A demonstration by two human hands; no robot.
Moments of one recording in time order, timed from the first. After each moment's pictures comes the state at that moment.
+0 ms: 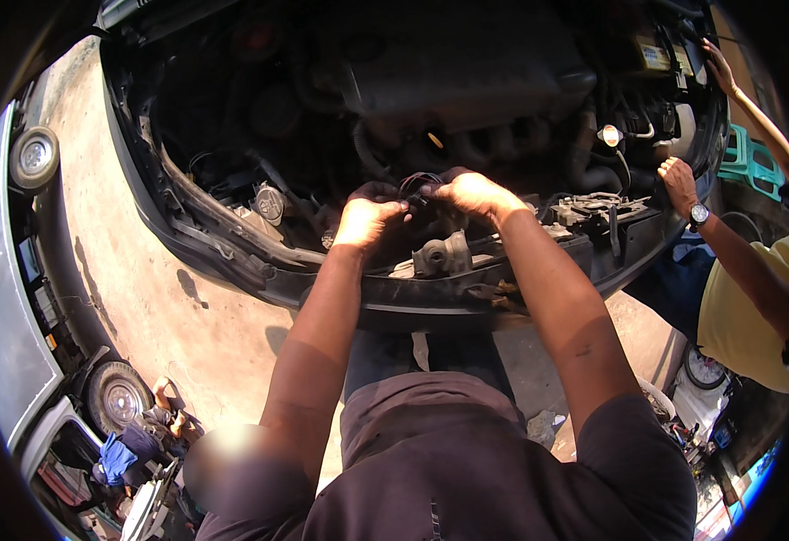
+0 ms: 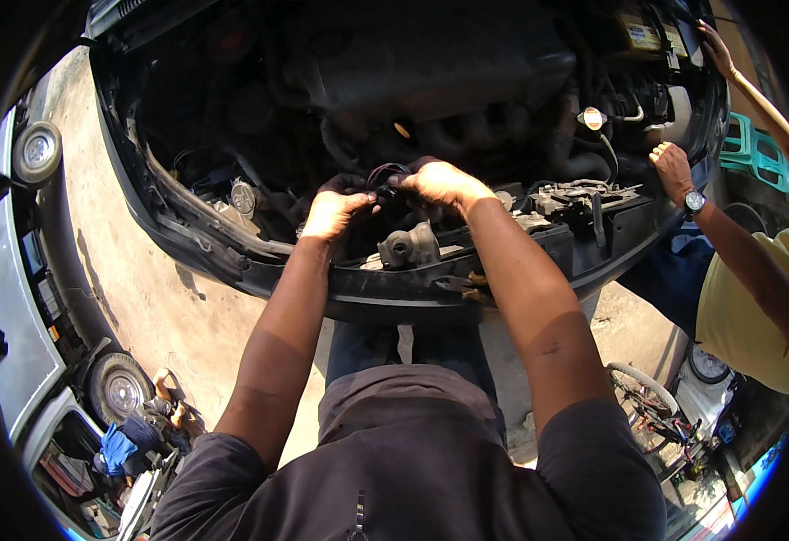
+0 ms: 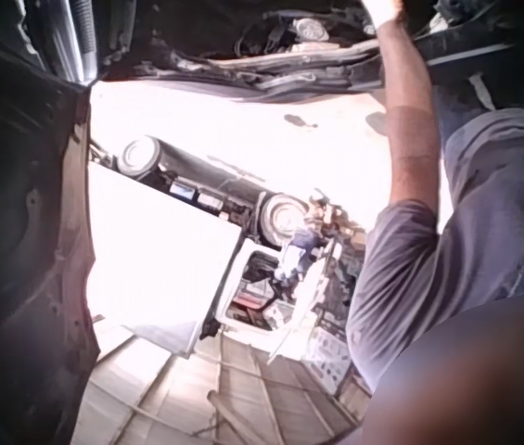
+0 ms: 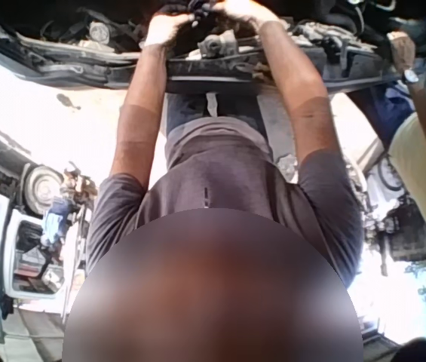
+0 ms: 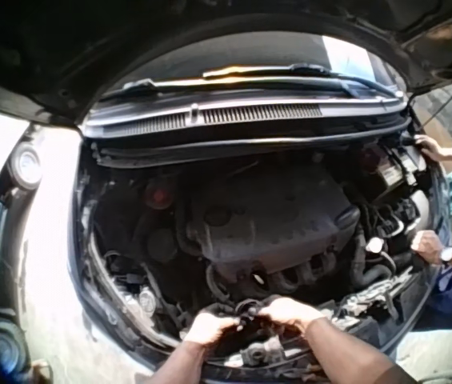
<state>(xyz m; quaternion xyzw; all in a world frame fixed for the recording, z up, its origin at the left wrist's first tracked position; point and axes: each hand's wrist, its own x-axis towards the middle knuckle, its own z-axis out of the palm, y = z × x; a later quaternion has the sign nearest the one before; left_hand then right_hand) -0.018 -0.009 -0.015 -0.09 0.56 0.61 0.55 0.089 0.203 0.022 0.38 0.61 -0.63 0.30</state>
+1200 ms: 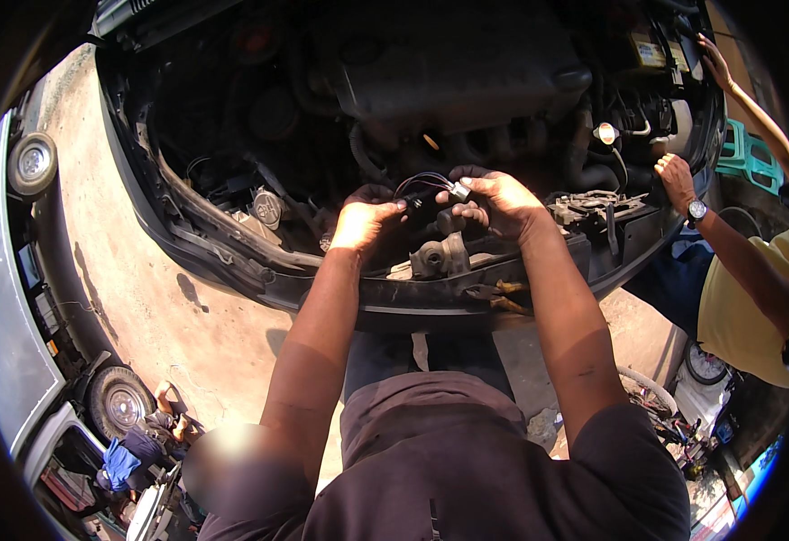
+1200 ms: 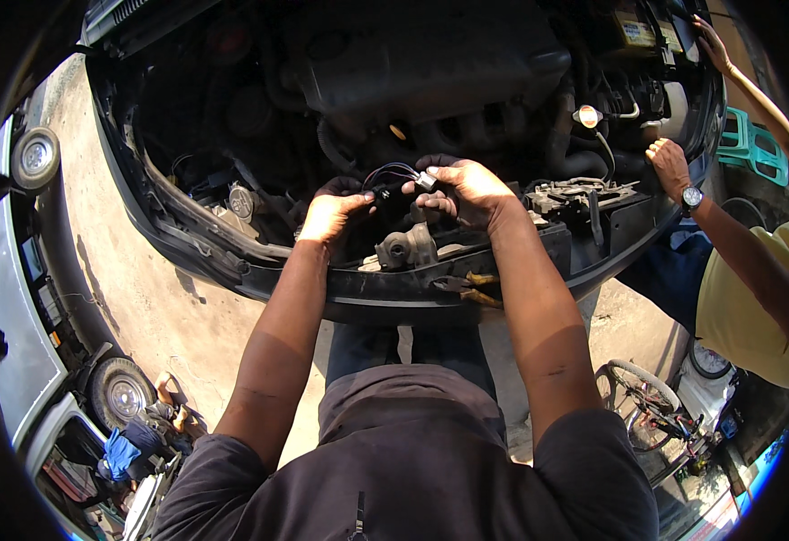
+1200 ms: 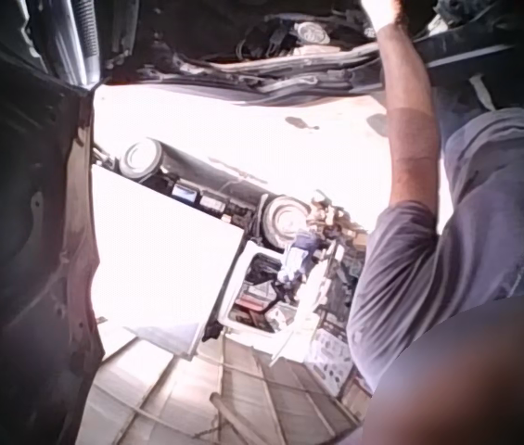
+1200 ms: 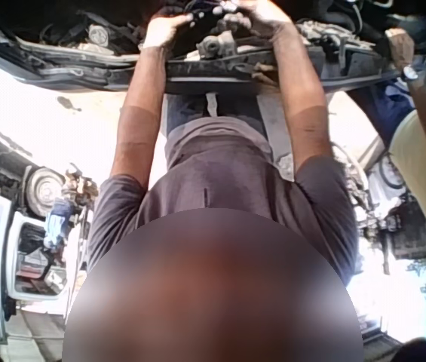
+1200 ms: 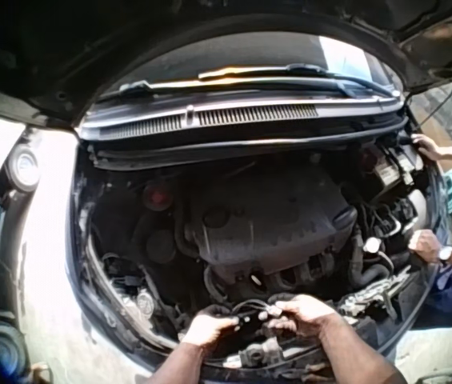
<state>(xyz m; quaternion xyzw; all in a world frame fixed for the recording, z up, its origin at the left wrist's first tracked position) -0.018 -0.008 -0.012 -0.12 0.56 0.61 0.55 0.141 0.229 0.031 0.39 0.21 -0.89 0.13</state>
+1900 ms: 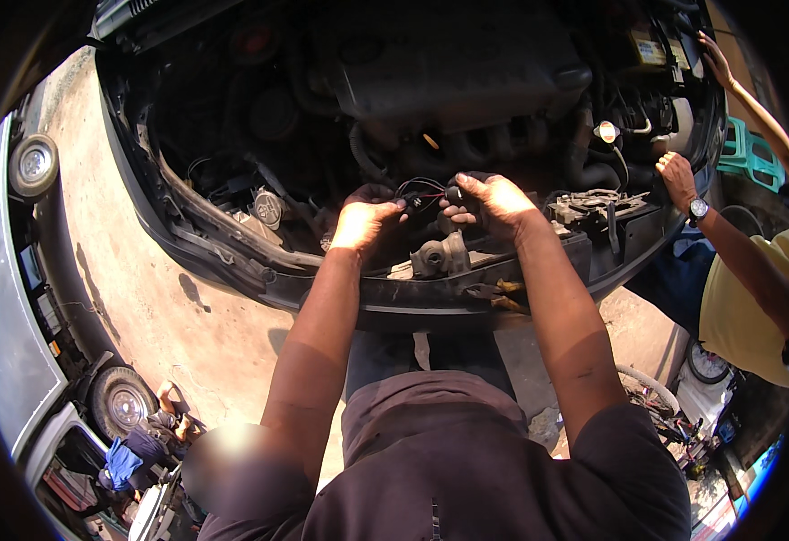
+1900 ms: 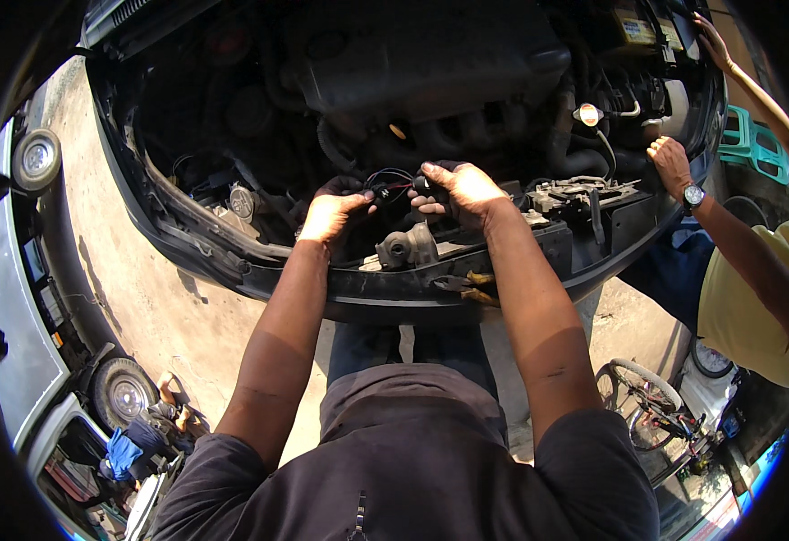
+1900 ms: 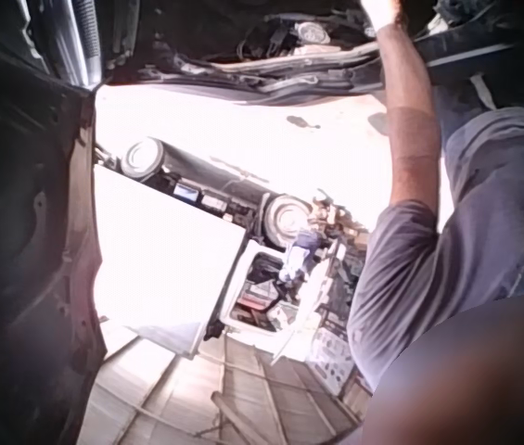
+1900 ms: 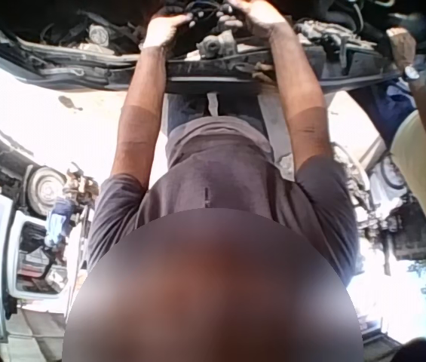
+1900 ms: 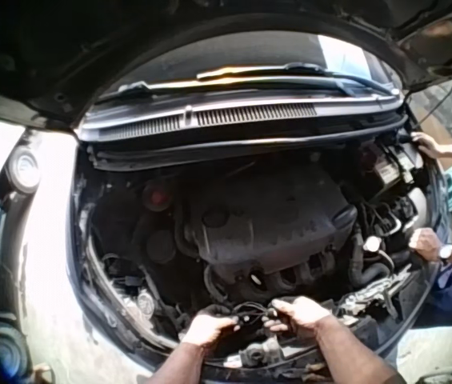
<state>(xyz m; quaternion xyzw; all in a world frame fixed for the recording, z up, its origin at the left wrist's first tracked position) -0.018 -0.007 -0.012 -0.14 0.55 0.61 0.55 0.137 0.214 0.031 0.44 0.31 -0.83 0.14</state>
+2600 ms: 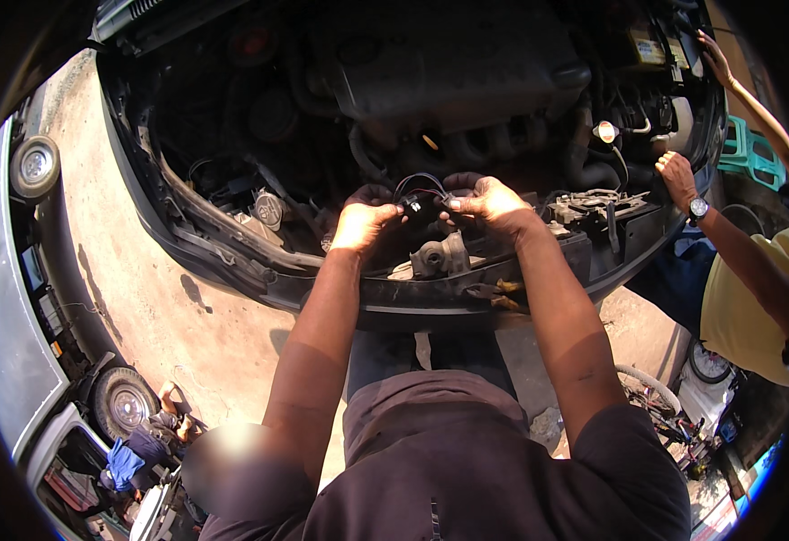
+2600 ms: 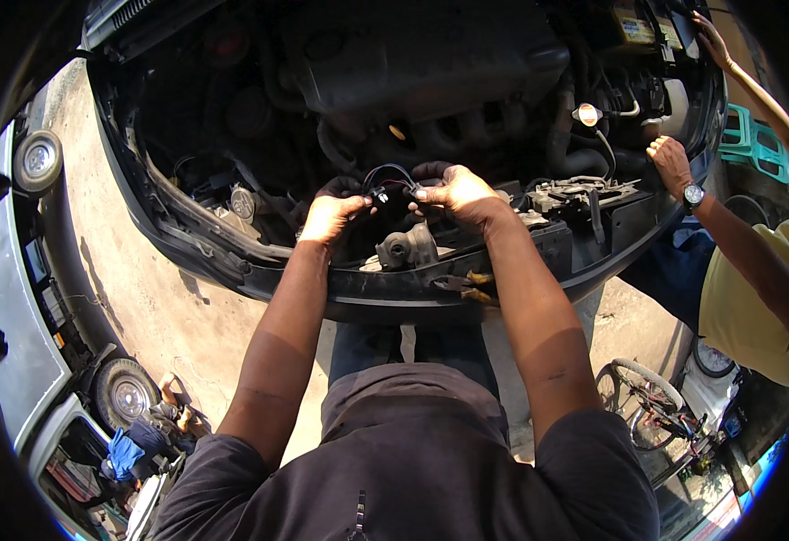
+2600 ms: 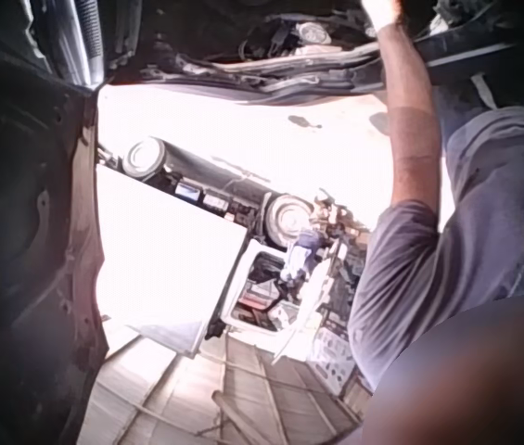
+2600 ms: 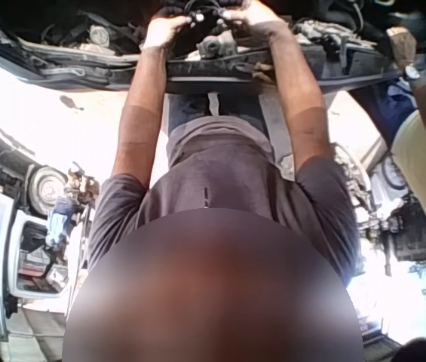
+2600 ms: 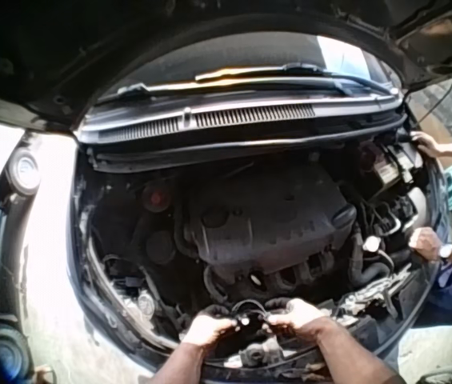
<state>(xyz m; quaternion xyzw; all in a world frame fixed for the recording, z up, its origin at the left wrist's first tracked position) -0.018 -0.010 -0.008 -0.08 0.55 0.62 0.54 0.142 0.210 0.024 0.39 0.35 -0.84 0.13</state>
